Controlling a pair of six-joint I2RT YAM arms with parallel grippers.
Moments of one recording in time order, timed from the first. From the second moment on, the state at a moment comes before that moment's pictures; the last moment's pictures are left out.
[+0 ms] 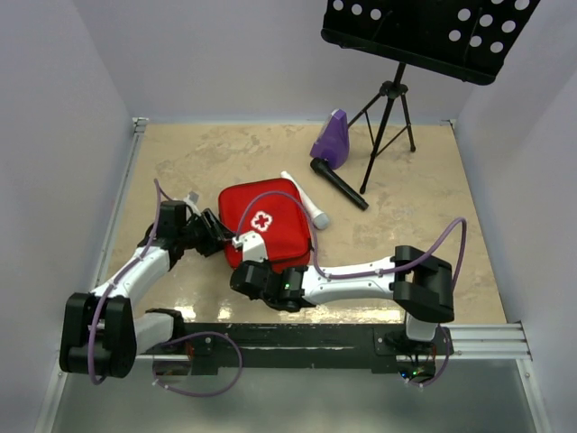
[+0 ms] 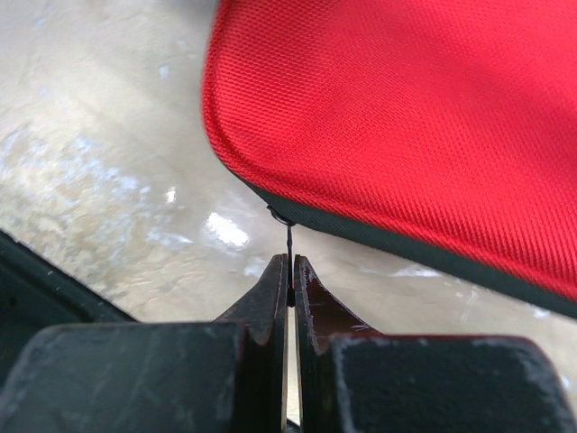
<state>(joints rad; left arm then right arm) -0.08 1.14 0.49 -0.16 0.45 -0.75 1.40 1.79 1.18 -0.25 0.55 0.70</state>
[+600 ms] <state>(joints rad) -0.06 1.29 0.56 -0.08 0.51 -0.70 1.13 1.34 0.77 -0.30 0.53 0.92</state>
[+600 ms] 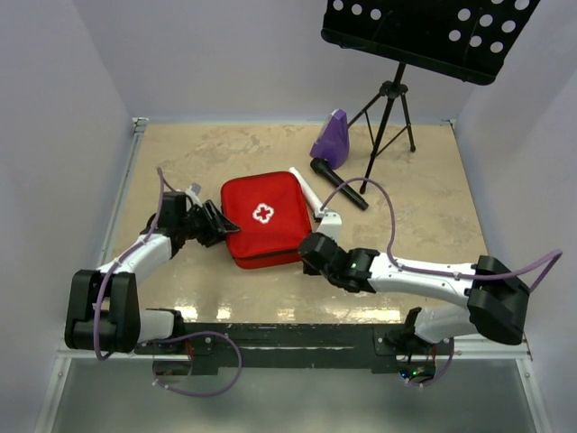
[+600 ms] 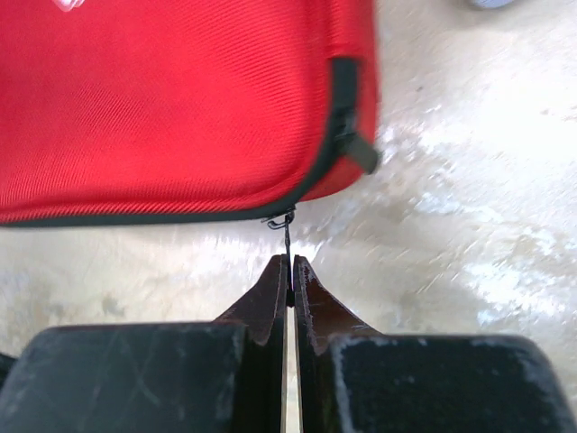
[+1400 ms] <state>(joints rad) 0.05 1.19 0.66 -0.24 0.38 -0.60 1.09 1.54 0.91 -0.16 0.44 0.72</state>
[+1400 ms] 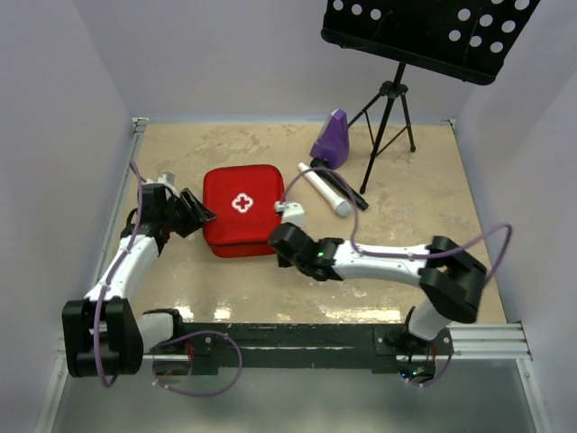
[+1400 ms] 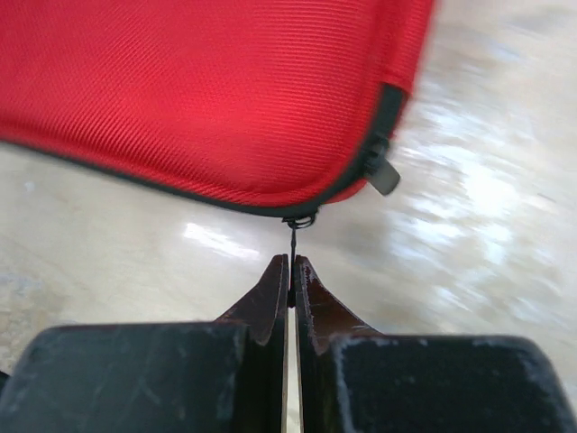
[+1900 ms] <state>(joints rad) 0.04 0.92 0.58 -0.28 0.22 -0.61 1.25 1.89 1.31 -0.30 0.56 0.60</state>
